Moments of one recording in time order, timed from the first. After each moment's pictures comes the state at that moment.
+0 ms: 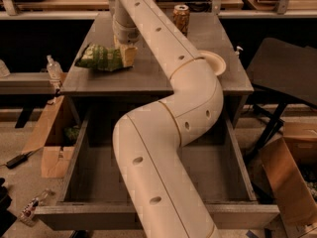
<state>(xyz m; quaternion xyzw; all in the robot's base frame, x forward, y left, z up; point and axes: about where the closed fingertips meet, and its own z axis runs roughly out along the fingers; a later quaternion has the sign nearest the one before) 0.799 0.102 0.835 -0.85 0.51 -0.04 0.15</state>
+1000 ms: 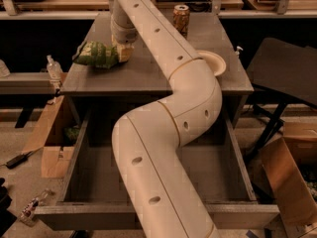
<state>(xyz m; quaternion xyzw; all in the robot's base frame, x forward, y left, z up) 0.811 0.111 0.833 -0.84 0.51 -0.04 0.17</state>
